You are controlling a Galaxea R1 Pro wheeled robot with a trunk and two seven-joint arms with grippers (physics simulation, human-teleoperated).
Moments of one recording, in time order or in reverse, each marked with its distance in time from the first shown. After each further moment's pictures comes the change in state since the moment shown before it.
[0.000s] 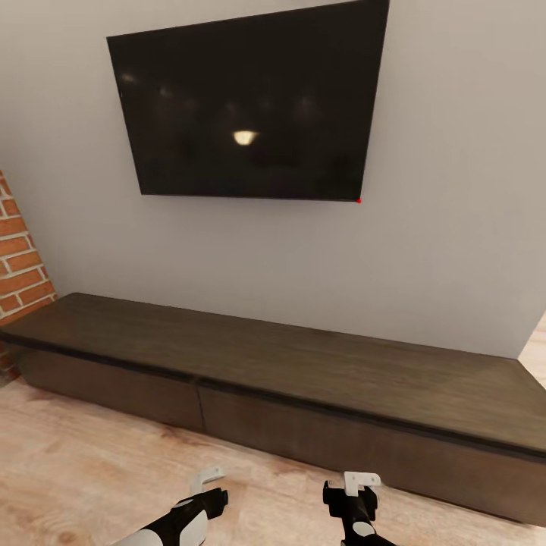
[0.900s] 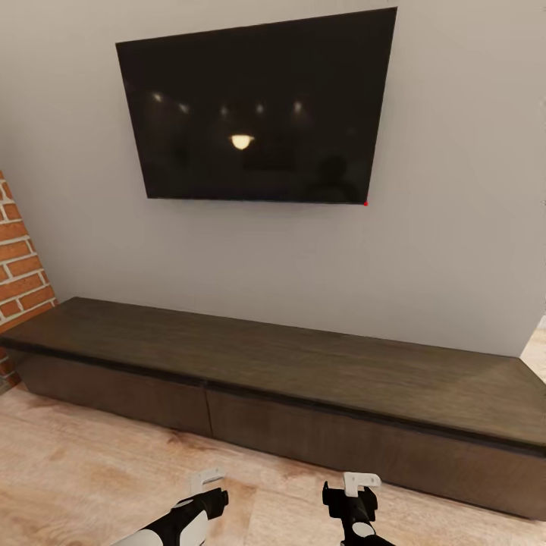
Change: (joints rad) left arm 0.000 -0.001 -0.001 0.000 -0.001 0.000 -0.001; right arm 0.001 0.002 0.001 0.001 0.000 0.000 0.000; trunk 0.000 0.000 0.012
